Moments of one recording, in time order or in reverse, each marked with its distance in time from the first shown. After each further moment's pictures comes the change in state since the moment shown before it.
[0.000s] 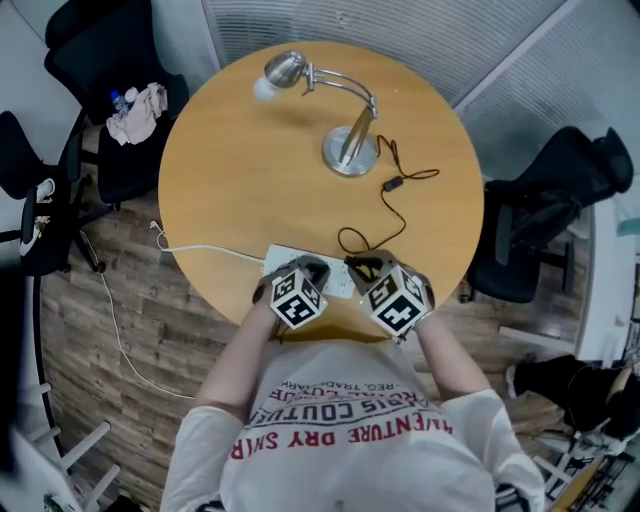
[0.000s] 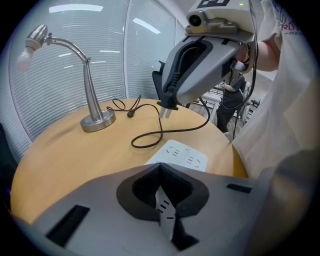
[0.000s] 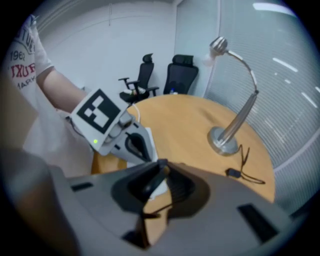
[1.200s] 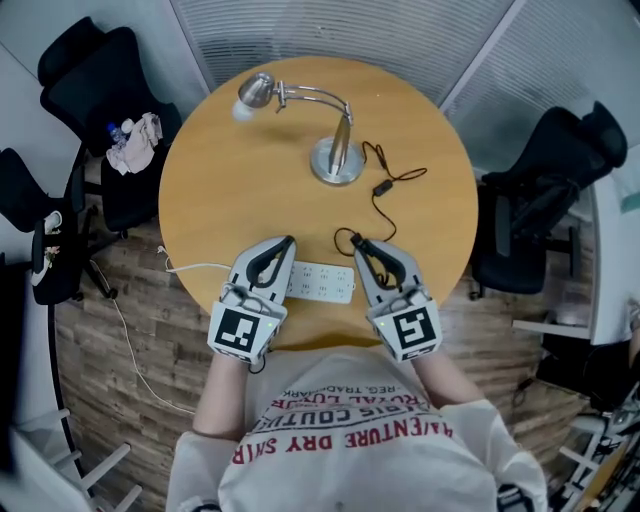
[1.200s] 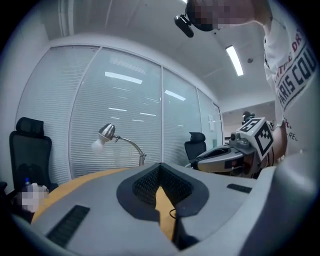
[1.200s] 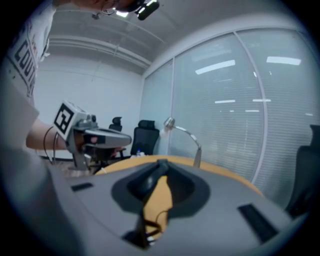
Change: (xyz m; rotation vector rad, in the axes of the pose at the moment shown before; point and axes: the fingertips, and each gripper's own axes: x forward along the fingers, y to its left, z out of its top) left arm -0.224 0.067 0.154 -0.166 -0.753 0.368; right arm -0.125 -0.041 0.078 0.229 -0.744 -0.383
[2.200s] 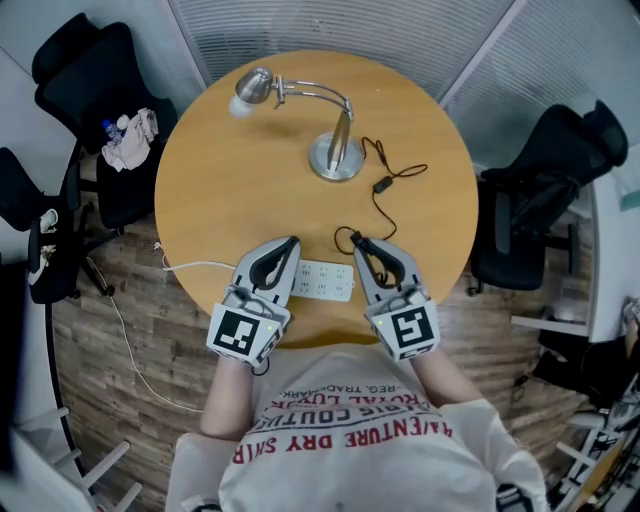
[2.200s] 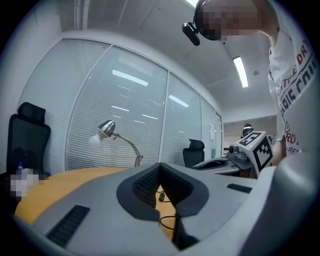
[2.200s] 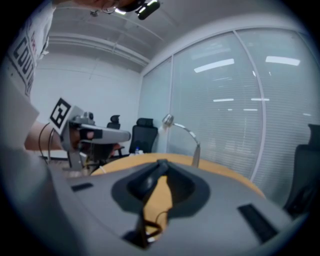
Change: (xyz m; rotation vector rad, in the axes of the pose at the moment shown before) left arm 0.004 -0.004 0.002 -0.076 -0.043 -0.025; right arm 0.005 -0.002 -0.007 0.012 0.023 -0.020
